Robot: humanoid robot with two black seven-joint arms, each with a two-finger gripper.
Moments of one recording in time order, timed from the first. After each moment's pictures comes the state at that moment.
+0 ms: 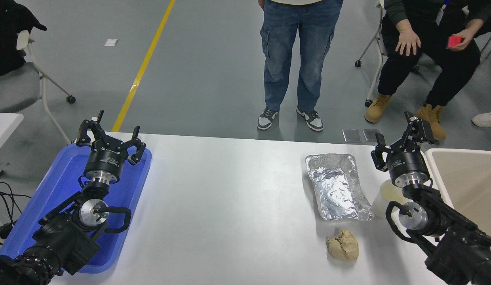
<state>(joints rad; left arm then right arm) -0.62 0.18 -0.87 -0.41 -0.09 -0.58 -0.50 0.46 -0.32 0.81 0.80 -0.19 0.00 0.59</state>
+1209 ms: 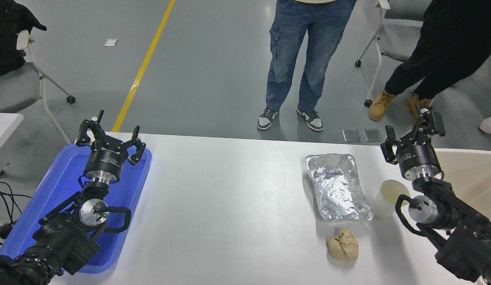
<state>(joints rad) -0.62 0.18 -0.87 -0.41 -0.09 -0.58 -0.50 0.49 -0.37 0.81 0.80 -0.19 0.00 0.58</state>
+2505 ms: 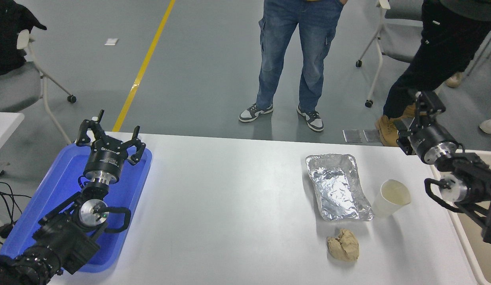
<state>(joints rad) -0.62 0.18 -0.87 -0.41 -0.09 -0.58 -0.50 0.89 -0.71 0.10 0.85 -0.10 -0.03 0.33</state>
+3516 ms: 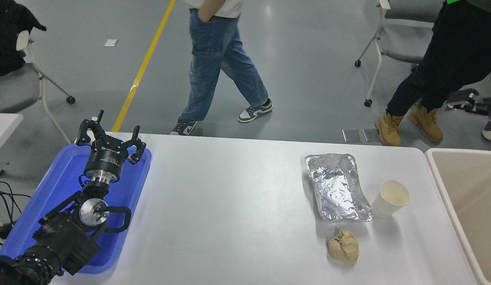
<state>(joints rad) -0.62 0.18 -0.87 -0.41 -0.09 -0.58 -0.50 1.82 -0.78 -1.08 1.00 -0.31 0.45 -0.10</state>
